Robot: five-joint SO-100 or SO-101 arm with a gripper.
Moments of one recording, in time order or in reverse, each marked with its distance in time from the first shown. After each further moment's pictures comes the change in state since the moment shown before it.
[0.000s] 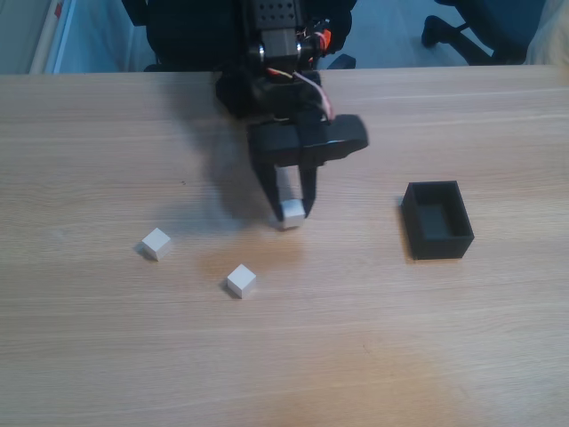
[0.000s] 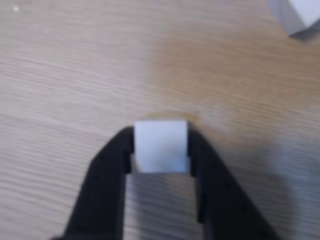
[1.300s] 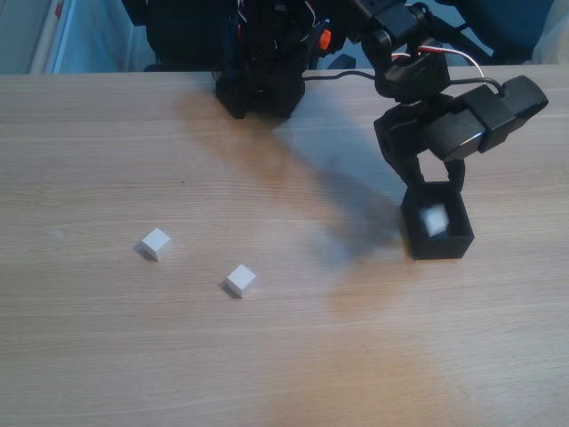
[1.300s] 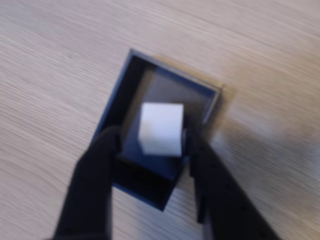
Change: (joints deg) arm -28.9 -29.6 -42.2 12.3 18.2
